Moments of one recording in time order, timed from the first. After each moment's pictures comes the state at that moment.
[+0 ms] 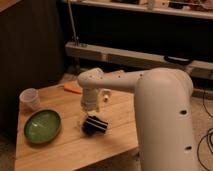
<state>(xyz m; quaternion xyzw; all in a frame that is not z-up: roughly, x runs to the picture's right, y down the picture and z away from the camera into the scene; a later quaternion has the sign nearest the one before) -0.098 0.155 0.805 -0.44 0.09 0.33 0.83</state>
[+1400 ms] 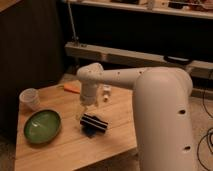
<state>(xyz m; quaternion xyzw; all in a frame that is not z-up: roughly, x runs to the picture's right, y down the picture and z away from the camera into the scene) -0.112 0.107 0.804 -0.42 0.08 0.35 0.83</state>
